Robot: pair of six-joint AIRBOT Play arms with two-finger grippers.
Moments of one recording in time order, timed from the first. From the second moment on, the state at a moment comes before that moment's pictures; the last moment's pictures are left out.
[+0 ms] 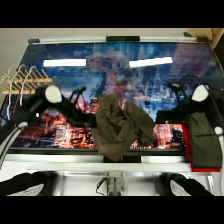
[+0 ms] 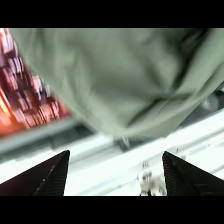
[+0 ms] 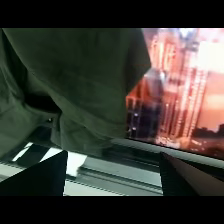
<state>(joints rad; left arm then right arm) -0.48 -1.28 1.07 1.06 -1.34 -1.74 0.02 -1.18 1.05 -1.31 1.46 1.43</state>
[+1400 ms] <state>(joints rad) -0.50 -0.93 1.04 1.24 -0.87 -1.73 0.30 -1.17 1.28 -1.54 1.23 1.43</state>
